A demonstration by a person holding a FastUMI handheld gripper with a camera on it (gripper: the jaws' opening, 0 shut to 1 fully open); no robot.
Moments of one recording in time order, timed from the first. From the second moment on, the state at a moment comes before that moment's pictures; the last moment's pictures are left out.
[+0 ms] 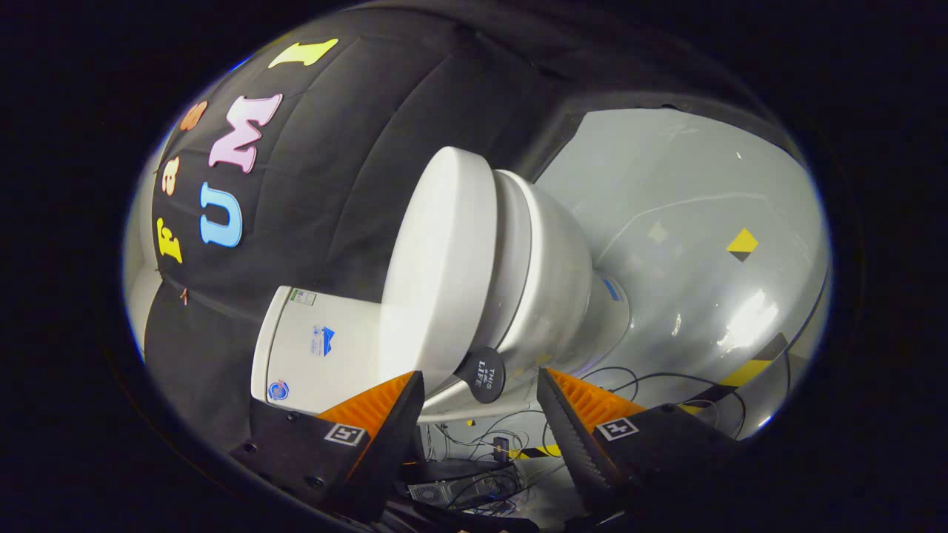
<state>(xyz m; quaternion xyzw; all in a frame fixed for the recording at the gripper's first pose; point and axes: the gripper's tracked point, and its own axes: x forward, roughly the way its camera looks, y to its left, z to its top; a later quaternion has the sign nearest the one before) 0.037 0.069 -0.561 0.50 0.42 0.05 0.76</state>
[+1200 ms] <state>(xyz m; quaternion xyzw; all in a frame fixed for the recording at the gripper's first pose) 0.054 0.085 -0.525 0.46 0.42 0.00 0.78</state>
